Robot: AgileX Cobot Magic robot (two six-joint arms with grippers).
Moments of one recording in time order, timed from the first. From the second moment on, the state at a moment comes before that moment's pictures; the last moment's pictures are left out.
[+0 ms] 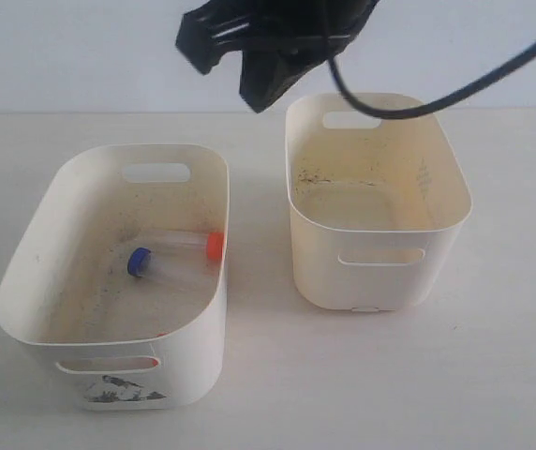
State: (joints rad) left arm -0.08 0.00 0.00 0.39 0.34 -0.03; right arm 0.62 1.60 -1.68 0.13 1.20 -0.15
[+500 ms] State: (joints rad) left arm -0.08 0.00 0.00 0.39 0.34 -0.03; right arm 0.54 1.22 -1.34 0.01 0.97 -0.11
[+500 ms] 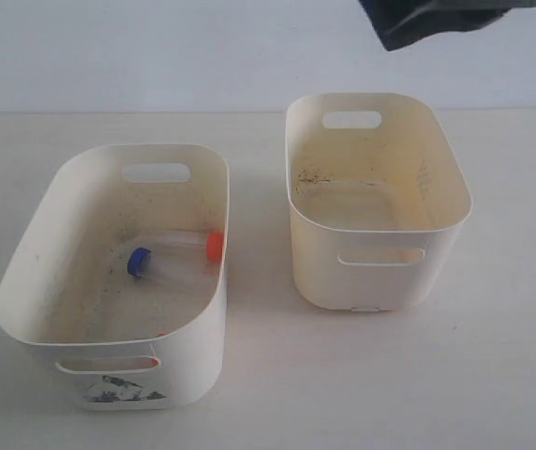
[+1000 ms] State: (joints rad) left arm -0.08 0.00 0.00 0.39 0.34 -0.03; right arm 0.30 0.84 -0.75 0.00 0.50 -0.02
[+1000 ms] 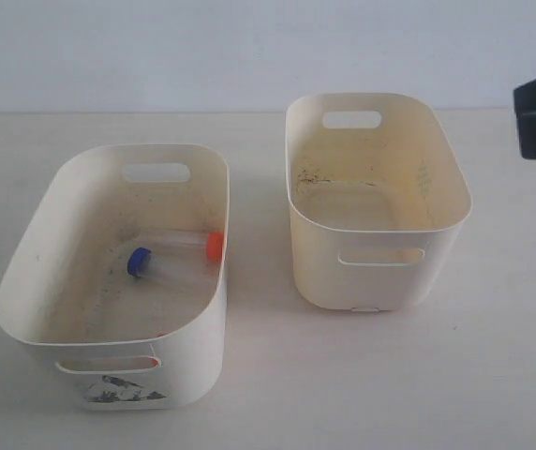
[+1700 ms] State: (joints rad) left arm -0.08 0.00 0.00 0.39 0.34 -0.03; right arm 0.01 0.12 -0.11 0.01 0.26 0.04
